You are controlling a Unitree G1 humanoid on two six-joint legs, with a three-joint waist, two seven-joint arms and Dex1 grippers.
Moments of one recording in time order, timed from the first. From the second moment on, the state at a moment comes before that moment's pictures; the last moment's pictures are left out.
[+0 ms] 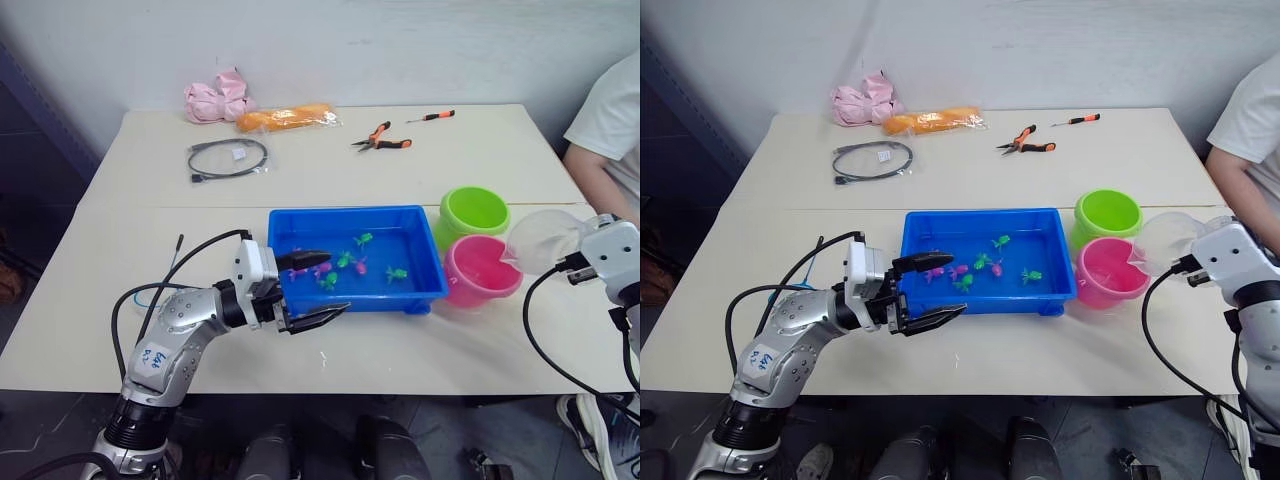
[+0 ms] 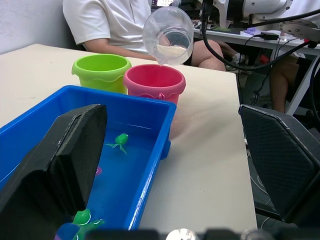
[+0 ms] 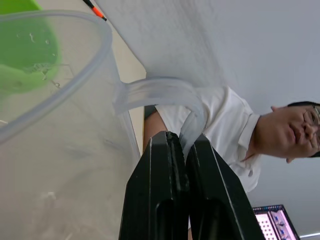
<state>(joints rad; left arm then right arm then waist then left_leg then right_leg) -0.27 0.43 -0.09 -0.32 -0.51 0.31 -0.84 0.01 -0.80 -0.40 -0.20 -0.25 0.17 0.19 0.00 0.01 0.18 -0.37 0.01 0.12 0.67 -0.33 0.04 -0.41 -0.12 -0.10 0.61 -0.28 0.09</state>
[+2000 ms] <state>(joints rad) -0.27 0.41 -0.06 -0.32 -0.51 0.30 -0.81 -0.15 -0.60 -0.54 -0.23 -0.09 0.34 0.21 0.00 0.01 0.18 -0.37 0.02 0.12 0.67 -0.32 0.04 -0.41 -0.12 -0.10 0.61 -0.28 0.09</state>
